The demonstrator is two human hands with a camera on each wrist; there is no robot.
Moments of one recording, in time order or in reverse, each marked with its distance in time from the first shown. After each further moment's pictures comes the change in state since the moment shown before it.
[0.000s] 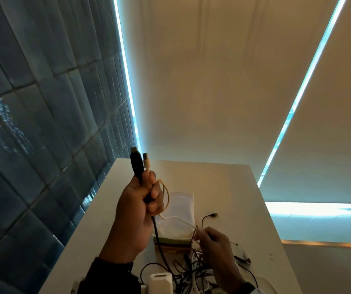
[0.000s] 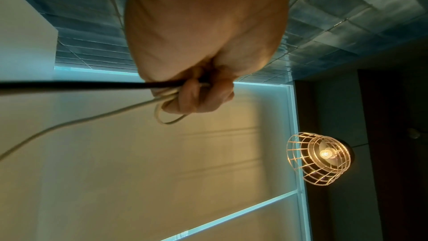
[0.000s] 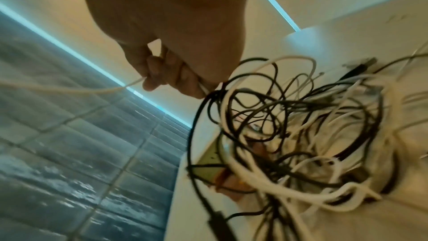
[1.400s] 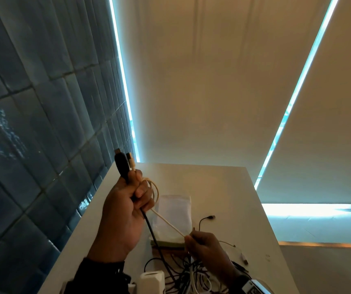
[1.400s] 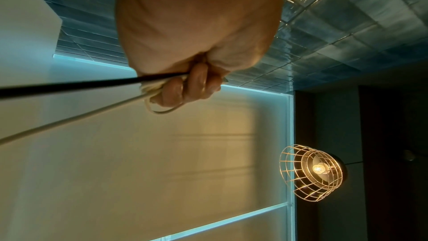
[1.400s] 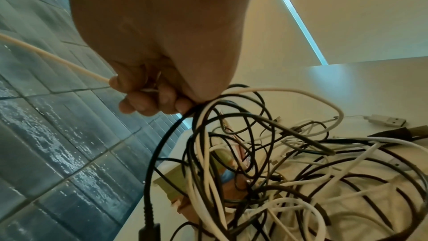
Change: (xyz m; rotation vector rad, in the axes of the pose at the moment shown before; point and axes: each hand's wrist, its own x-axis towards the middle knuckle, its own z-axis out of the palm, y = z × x) left_hand 0.005 0.007 -0.007 -0.066 0.044 0.059; right_hand 0.016 0.005 -0.006 -0.215 -0.321 -0.154
